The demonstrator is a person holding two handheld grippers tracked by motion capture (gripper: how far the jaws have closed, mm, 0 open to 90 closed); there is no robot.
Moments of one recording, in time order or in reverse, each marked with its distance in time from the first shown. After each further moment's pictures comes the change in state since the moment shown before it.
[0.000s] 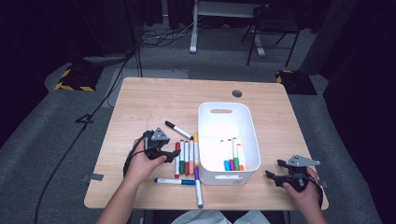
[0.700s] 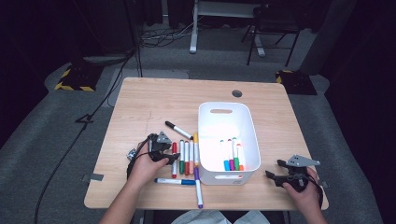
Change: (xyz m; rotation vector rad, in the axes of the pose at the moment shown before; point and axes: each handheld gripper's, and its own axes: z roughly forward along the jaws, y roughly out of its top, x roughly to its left) left arm 0.000 -0.008 0.016 0.110 0.017 -0.007; right arm 0.000 0.000 0.000 -0.001 0.003 -0.004
